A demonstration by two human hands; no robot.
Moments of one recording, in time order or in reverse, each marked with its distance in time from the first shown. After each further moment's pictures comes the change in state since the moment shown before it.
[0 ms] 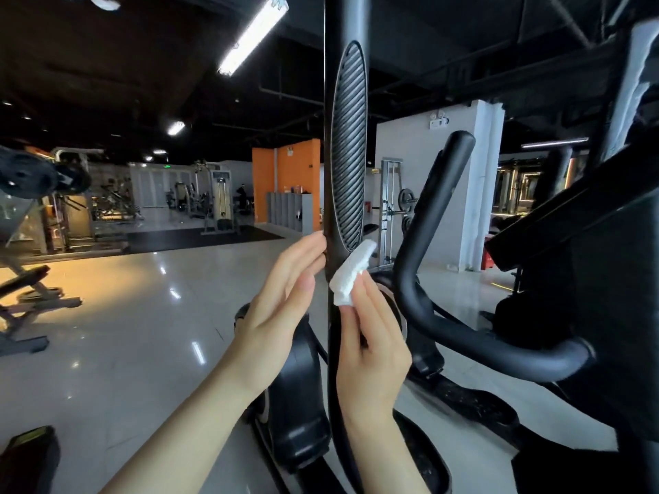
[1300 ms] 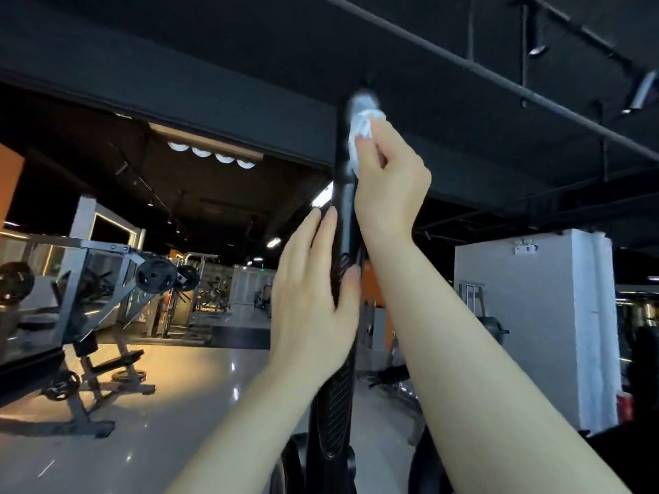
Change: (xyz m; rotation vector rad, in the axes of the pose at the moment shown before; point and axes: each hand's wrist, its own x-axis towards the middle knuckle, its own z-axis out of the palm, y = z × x) left_hand 0.156 0.089 0.031 0.963 0.640 0.435; right_hand 0.332 -0.108 0.079 0.542 -0.118 -0.172
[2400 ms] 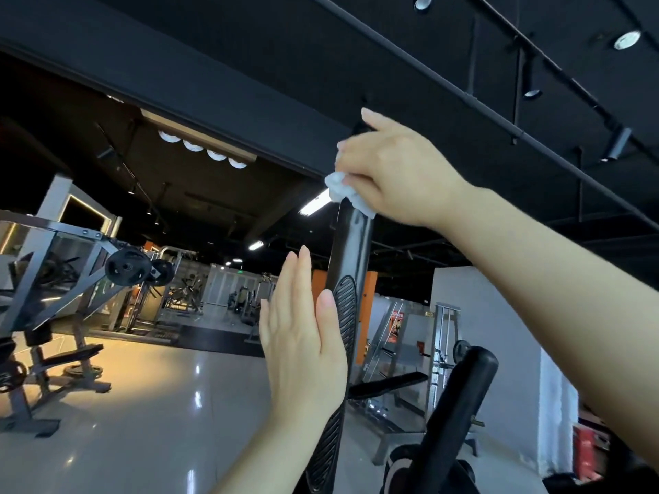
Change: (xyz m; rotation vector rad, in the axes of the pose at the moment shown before) left_hand -0.021 -0.017 0.033 -0.143 0.166 -0.265; right_hand 0.077 0.008 -0.011 -0.949 -0.782 -1.035
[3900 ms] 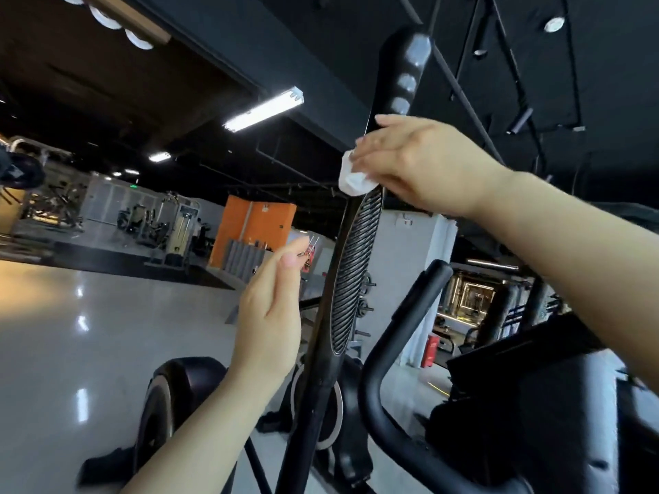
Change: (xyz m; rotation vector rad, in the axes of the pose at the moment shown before) left_hand -0.044 -0.037 -0.078 -0.737 -0.297 -0.333; right_hand -0.037 -0.072 -0.041 -0.011 -0.401 -0.195
